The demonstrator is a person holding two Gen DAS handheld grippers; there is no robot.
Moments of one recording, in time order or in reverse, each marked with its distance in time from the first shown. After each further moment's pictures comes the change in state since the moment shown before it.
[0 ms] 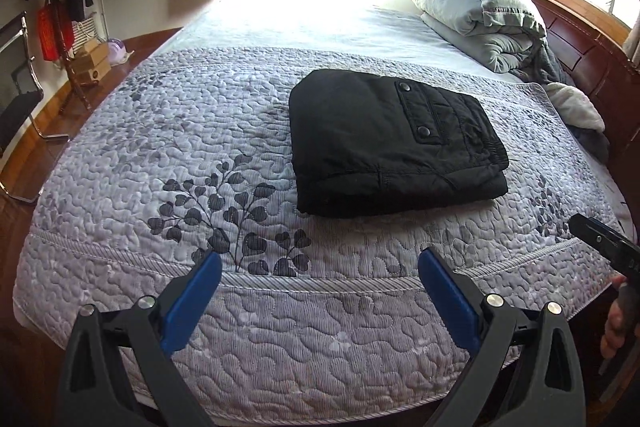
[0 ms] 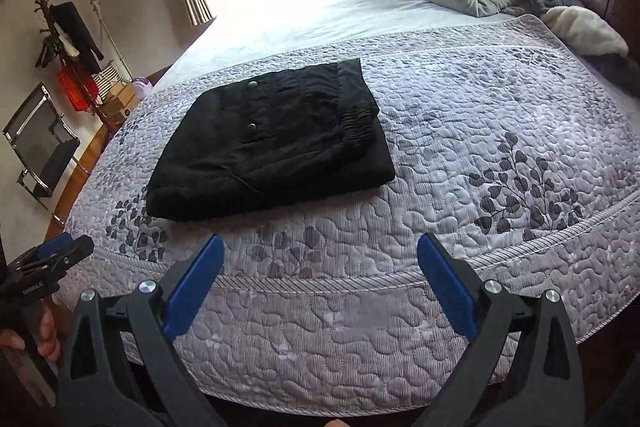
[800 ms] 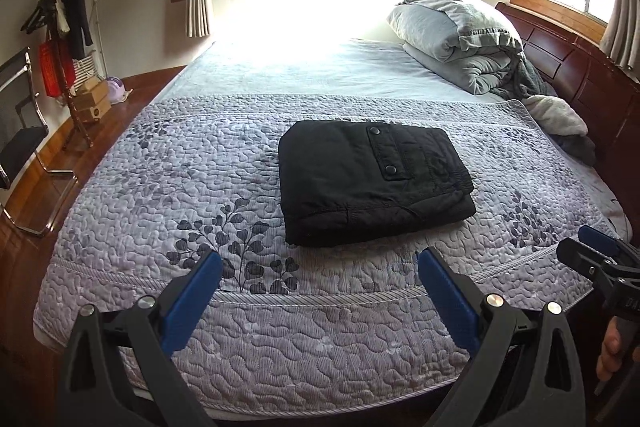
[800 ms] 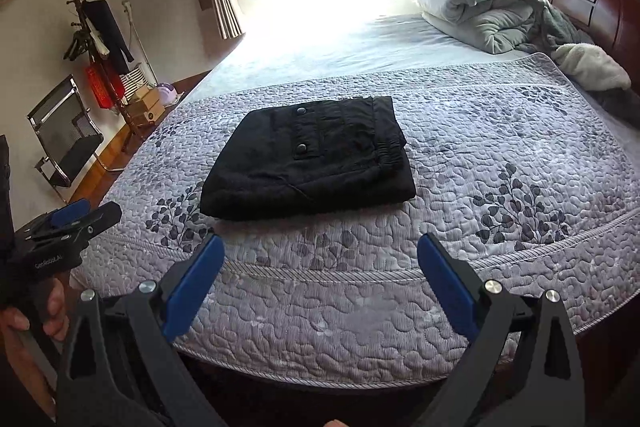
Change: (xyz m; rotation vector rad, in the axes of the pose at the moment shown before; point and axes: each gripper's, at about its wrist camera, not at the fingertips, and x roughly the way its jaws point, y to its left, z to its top) left arm -0.065 -0.024 0.010 0.057 -0.117 -0.004; right arm -0.065 0.036 -0.009 -0.065 -0.069 0.034
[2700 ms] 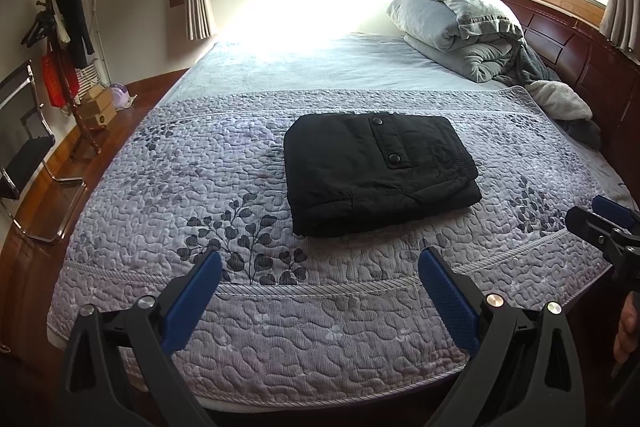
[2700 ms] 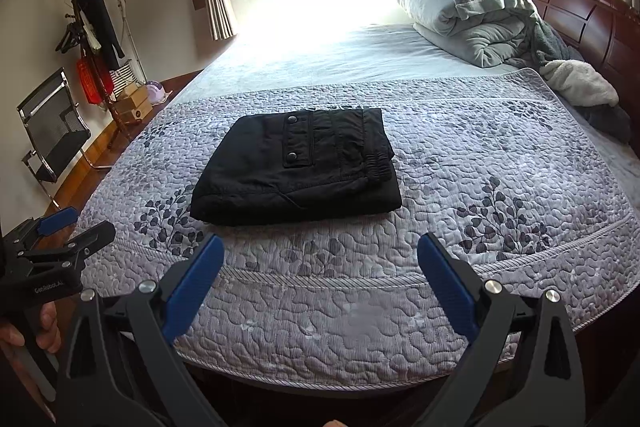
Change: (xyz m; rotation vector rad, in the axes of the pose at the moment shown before) left arm -0.006 -0.005 -0.007 0.043 0.016 0.035; right arm -0.007 0.008 0.007 -0.035 -0.016 -0.065
